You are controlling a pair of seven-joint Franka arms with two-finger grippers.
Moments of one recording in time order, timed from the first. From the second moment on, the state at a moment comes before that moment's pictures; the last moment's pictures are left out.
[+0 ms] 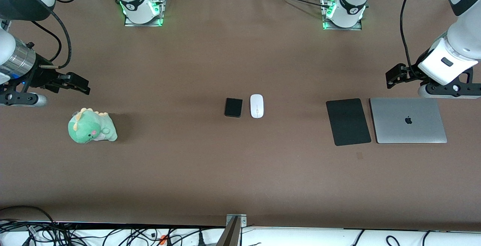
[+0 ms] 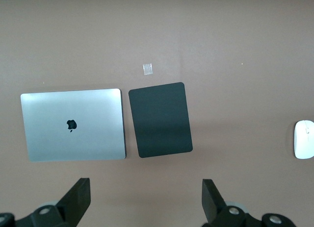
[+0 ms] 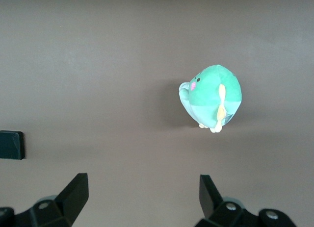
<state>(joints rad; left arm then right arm) -0.01 0.09 -0.11 -1.57 0.06 1.64 -0.09 0.13 0.16 -0.07 -1.51 0.03 1.66 0.12</state>
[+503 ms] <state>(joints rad) -0.14 0.19 -0.12 -1.57 0.03 1.54 -0.09 0.13 0.16 -0.07 -1.51 0.03 1.66 0.12</state>
